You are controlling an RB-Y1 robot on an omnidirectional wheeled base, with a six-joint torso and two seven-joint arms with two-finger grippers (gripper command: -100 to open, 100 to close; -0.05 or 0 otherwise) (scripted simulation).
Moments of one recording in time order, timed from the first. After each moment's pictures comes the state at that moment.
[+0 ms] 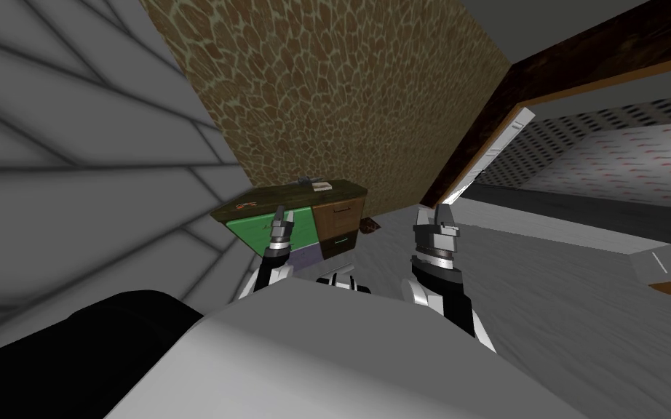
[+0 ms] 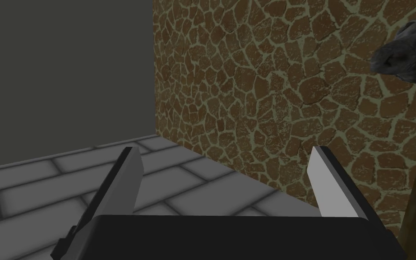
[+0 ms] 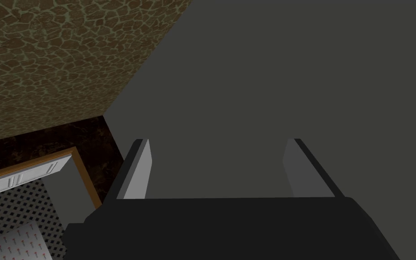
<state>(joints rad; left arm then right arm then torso) 0.52 0.06 0.05 -2.24 -0.04 -0.58 -0.05 0.48 0.02 0.01 -2.35 0.06 -0.48 0.15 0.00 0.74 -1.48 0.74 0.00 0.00</state>
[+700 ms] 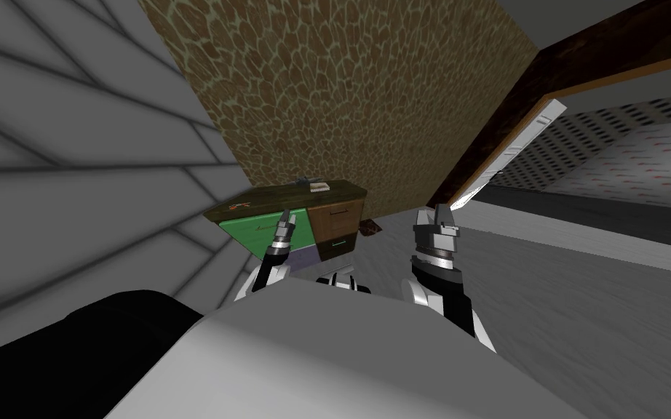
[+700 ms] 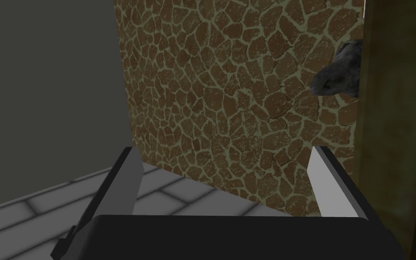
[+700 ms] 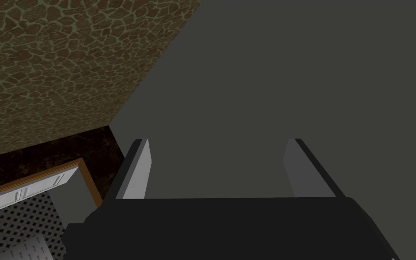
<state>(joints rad) 0.49 0.15 0.08 -2.14 -0.01 -0.54 -0.05 0.48 0.02 0.01 -2.35 0.06 -0.48 0.15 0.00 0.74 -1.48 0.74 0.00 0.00</state>
